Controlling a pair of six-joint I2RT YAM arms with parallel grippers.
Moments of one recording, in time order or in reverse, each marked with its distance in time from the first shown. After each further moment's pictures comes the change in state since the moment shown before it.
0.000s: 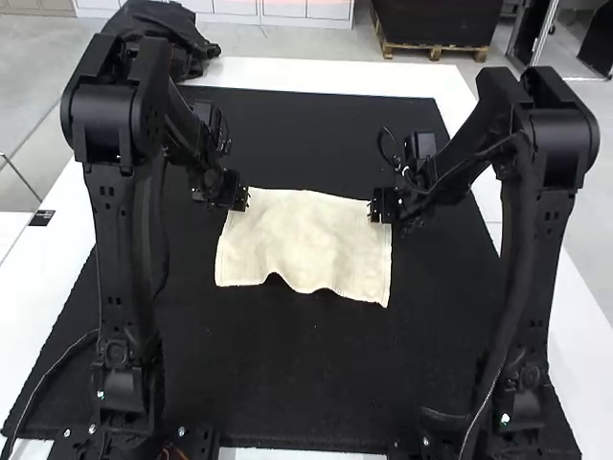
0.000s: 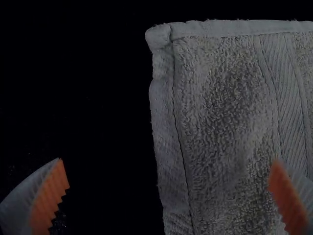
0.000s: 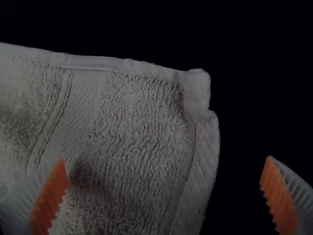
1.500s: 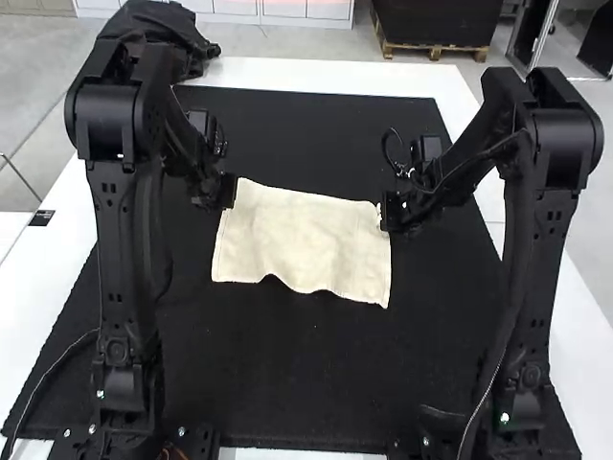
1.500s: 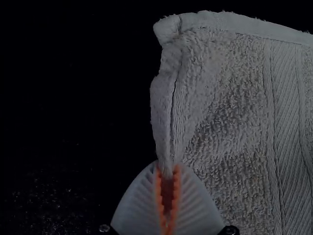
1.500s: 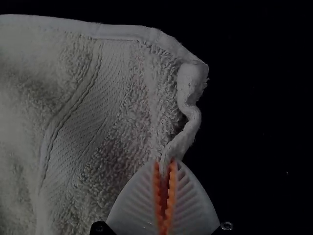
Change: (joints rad) left arm 0.034 0.038 -0.031 0.150 0.035 -0.011; right arm -0.039 -0.003 -0.009 -0.056 -0.190 -0.003
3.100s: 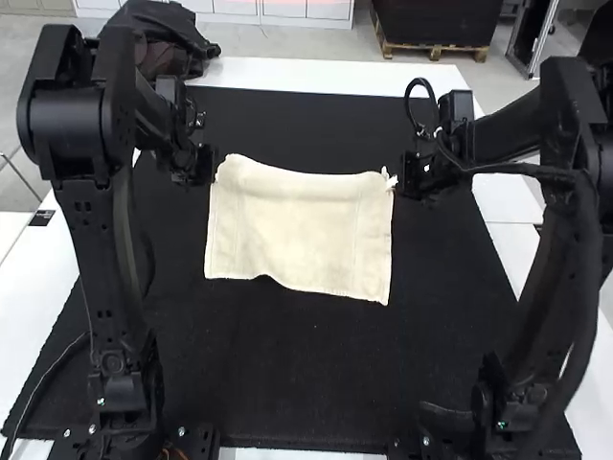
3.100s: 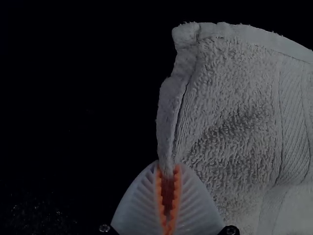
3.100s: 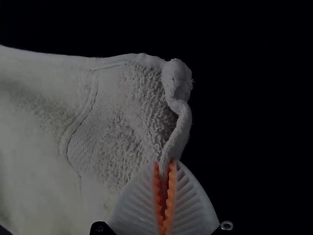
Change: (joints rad) left arm 0.109 -0.216 -0.012 -0.180 0.177 0.045; right arm -0.060 -0.319 -0.015 -0.229 -0.144 0.007
